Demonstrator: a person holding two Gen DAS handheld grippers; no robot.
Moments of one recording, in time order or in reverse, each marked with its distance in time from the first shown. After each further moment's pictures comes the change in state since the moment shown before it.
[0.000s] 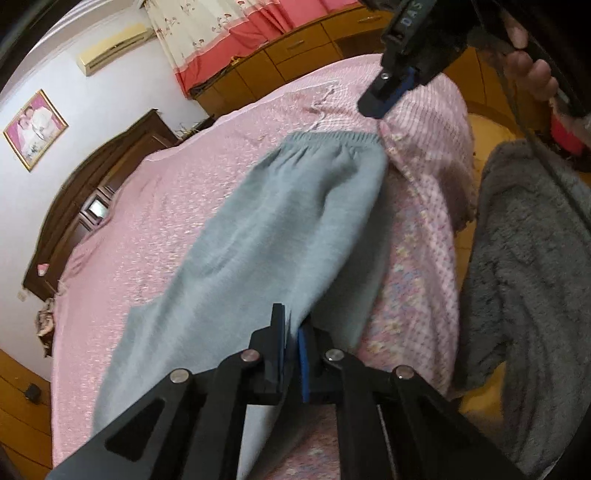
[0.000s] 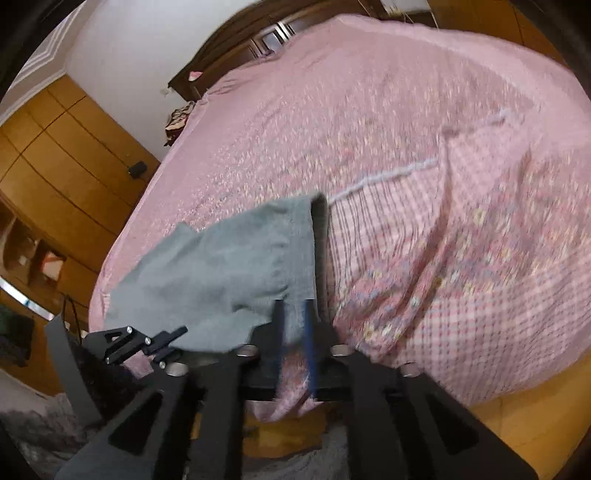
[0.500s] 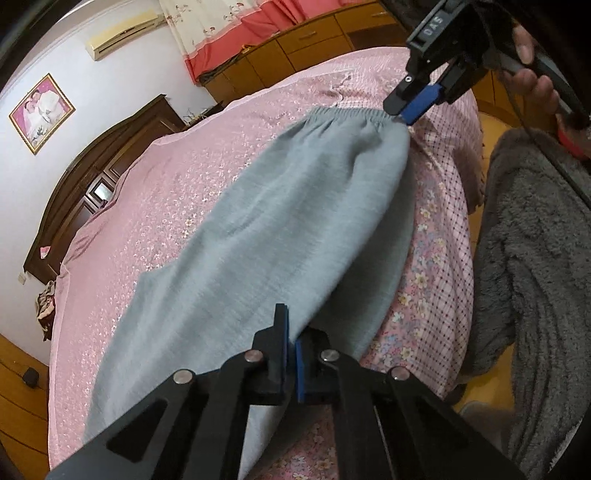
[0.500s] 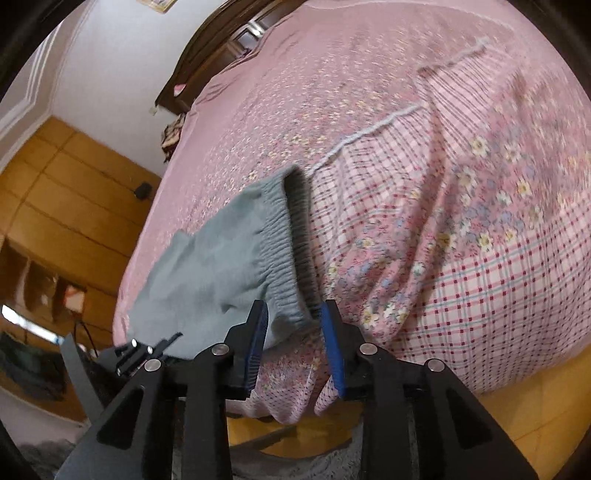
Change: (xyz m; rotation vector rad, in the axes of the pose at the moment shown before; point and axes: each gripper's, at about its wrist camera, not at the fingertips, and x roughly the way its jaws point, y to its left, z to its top) left arm -0.006 0.018 -0.025 -0.042 0.032 -0.009; right arm 0.018 -0.032 -0.017 0.175 0.013 0.099
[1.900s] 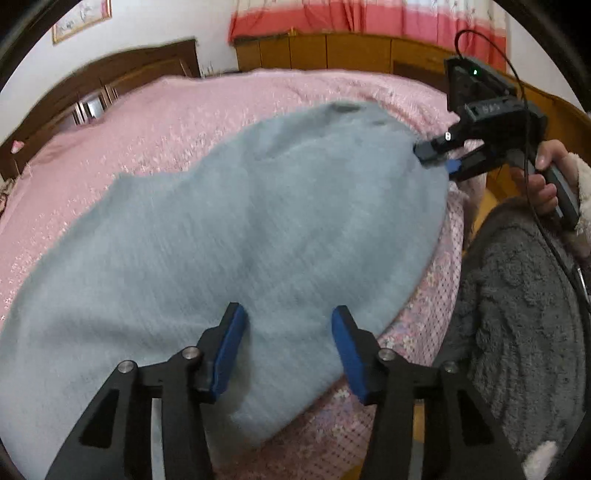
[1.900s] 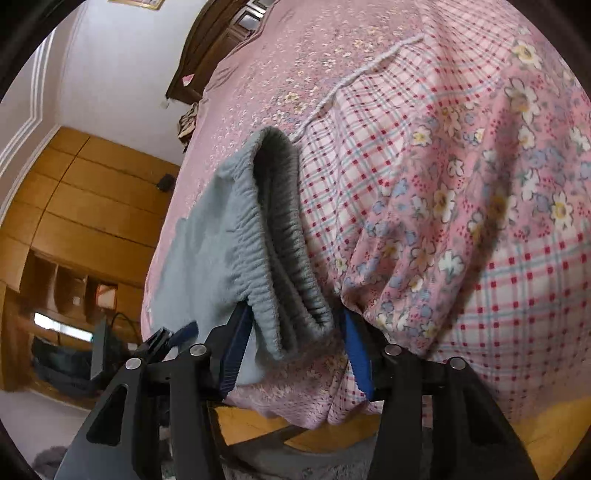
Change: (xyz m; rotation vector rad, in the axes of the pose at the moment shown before) left arm 0.023 0.034 -0.043 -0.362 0.021 -0.227; right arm 0.055 -0.018 0.011 0.036 0.105 0.130
